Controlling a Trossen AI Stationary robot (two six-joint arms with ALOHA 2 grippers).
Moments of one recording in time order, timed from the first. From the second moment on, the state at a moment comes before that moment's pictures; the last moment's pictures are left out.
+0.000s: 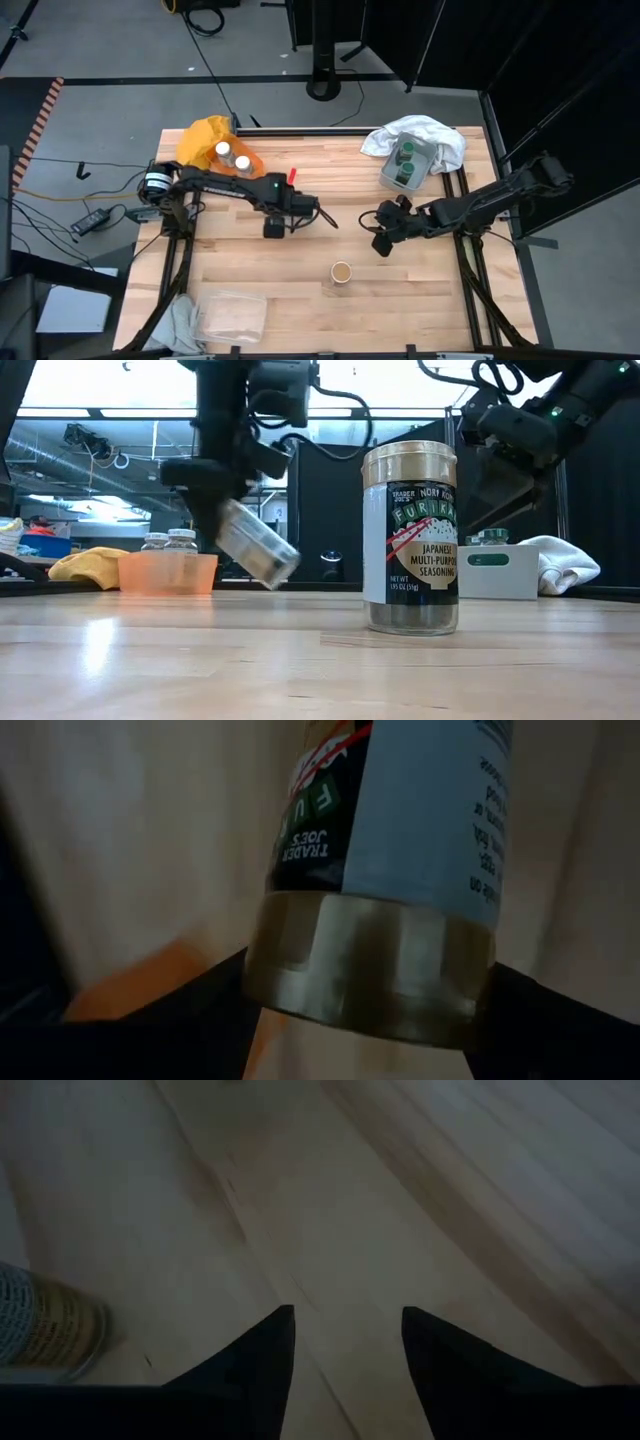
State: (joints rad) left arm 0.00 1.78 1.34 -1.14 -0.35 0.00; right arm 0.26 1.26 0.65 -0.36 0.43 0.73
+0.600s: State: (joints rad) left arm -0.03 1.83 1.40 -1.56 -0.68 0.20; right arm 0.26 1.29 0.65 -0.35 0.43 0.74
